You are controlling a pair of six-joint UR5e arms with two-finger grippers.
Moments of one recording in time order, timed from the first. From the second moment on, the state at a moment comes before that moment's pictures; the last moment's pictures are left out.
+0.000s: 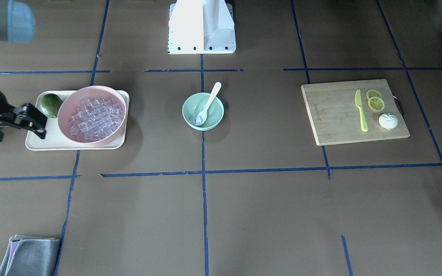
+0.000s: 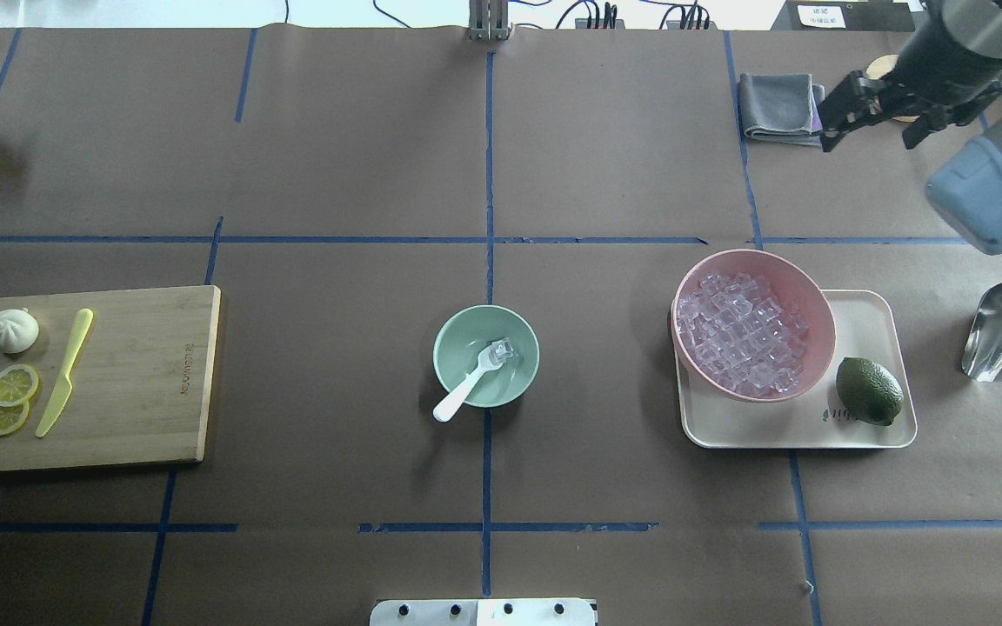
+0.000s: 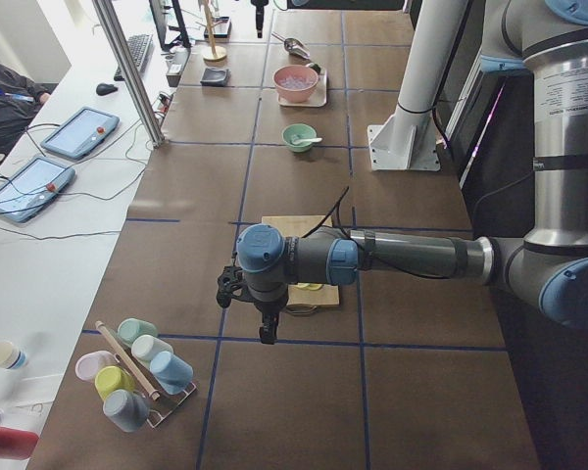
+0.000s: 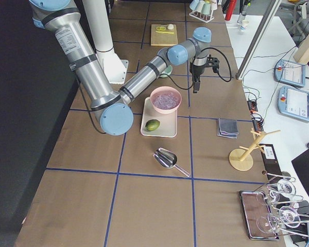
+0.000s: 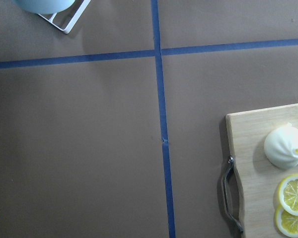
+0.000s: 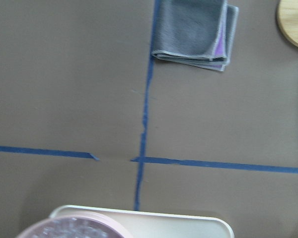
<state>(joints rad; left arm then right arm) -1.55 -1.46 -1.74 -1.52 -2.37 0.07 1.17 -1.21 1.88 -1.81 2.23 0.49</state>
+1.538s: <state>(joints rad) -1.56 -1.46 -1.75 -1.53 -2.38 0.10 1.50 -1.77 1.92 -1.75 2.25 0.02</state>
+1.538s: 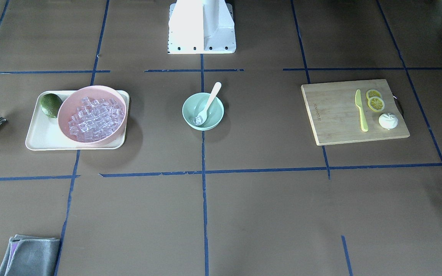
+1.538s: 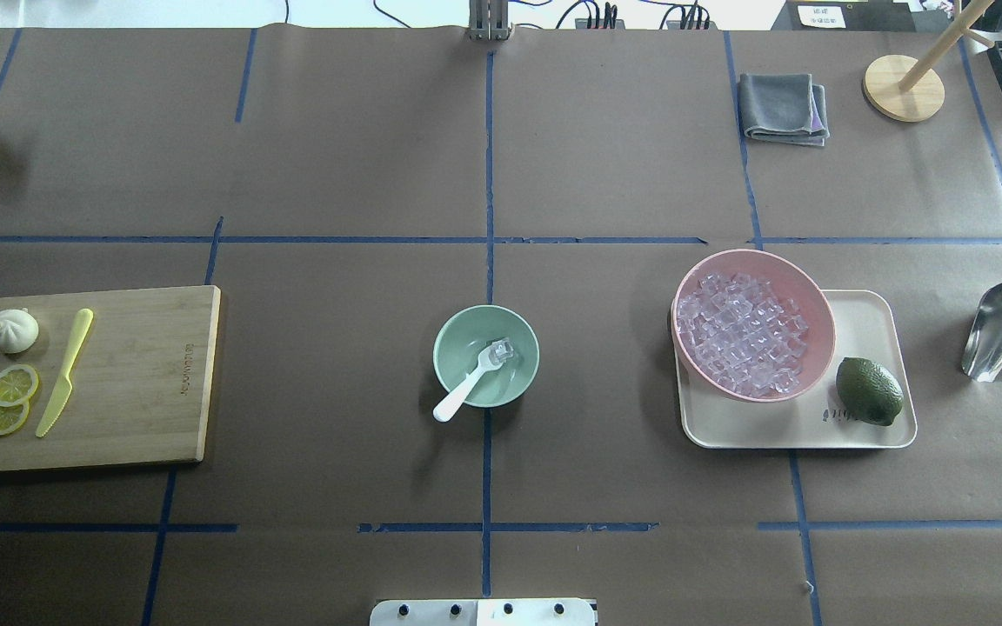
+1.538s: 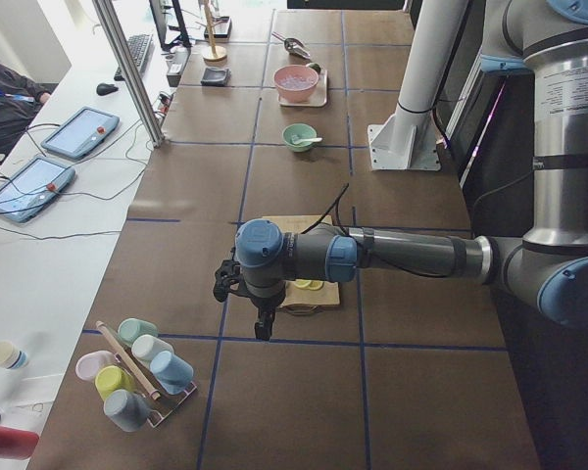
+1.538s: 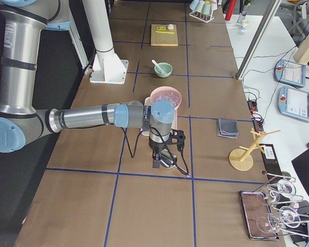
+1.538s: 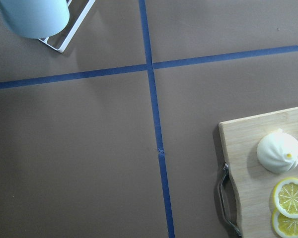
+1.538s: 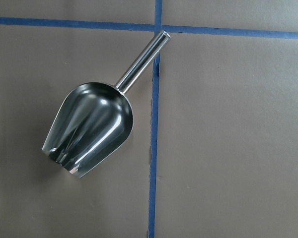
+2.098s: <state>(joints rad) -1.56 -1.46 -1.74 -1.53 -2.37 0.10 1.50 -1.77 1.91 -1.74 2.25 0.02</state>
